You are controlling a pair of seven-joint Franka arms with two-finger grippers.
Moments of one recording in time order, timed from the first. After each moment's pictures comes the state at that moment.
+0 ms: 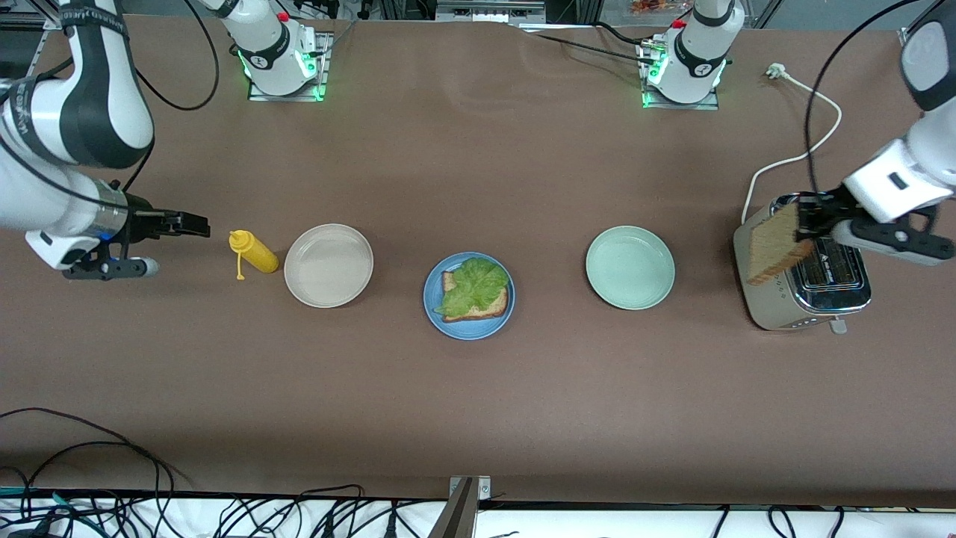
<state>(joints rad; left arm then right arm) -0.02 0.06 0.00 -1.75 -0.10 1.81 0.25 0.05 0.16 -0.06 -1.86 0.05 1.85 -0.06</state>
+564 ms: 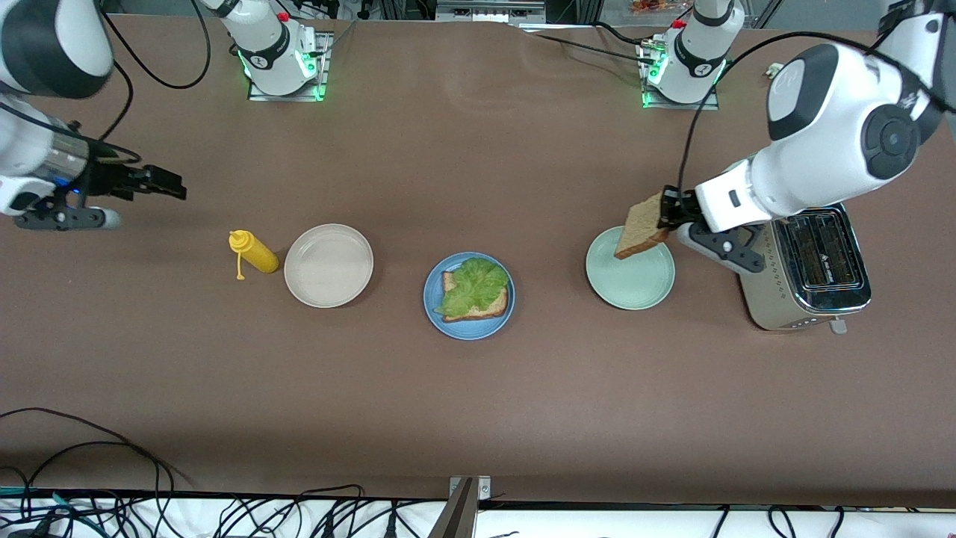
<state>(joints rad) -0.03 0.17 -0.21 -1.76 -0.30 1.80 0.19 -0.01 0.01 -0.03 -1.85 0.05 1.68 -0.04</state>
